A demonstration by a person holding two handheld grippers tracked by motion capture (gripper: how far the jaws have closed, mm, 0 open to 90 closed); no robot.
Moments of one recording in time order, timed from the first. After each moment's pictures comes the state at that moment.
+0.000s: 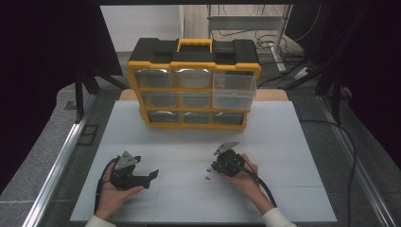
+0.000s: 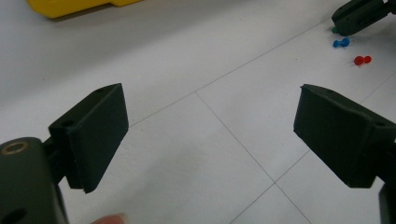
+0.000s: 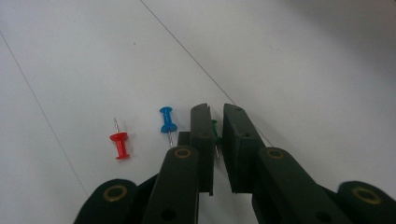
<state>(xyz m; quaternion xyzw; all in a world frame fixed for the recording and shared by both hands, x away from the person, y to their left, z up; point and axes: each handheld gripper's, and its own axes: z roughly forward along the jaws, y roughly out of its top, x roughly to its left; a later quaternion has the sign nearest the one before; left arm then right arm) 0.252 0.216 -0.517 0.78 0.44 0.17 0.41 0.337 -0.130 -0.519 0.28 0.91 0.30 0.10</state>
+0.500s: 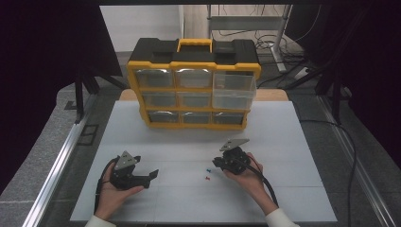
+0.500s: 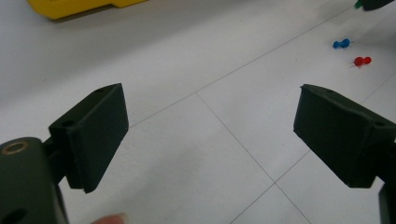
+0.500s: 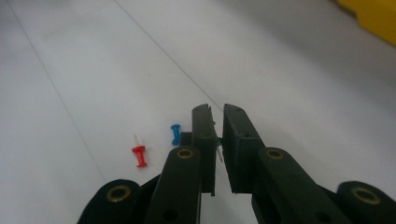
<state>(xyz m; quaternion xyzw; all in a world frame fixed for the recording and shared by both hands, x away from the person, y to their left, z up) 0.251 0.217 -0.516 0.78 0.45 0.17 0.41 0.333 -0.144 -0.496 0.30 0.88 0.36 0.09</state>
